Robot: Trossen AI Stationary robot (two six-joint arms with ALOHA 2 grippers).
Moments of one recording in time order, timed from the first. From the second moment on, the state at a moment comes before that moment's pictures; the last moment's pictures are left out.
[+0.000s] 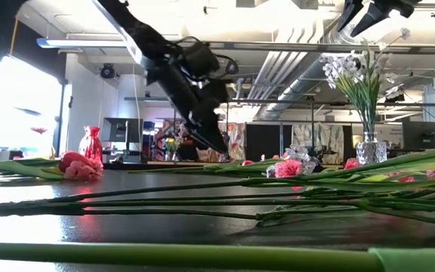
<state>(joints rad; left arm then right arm) 0.36 1.92 1.21 -0.18 0.09 0.14 -0.26 0.96 1.33 -1.14 0.70 0.73</state>
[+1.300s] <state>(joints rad) 0.50 2.06 1.40 -0.44 0.13 0.25 -0.12 1.04 1.32 -1.07 0.64 0.83</state>
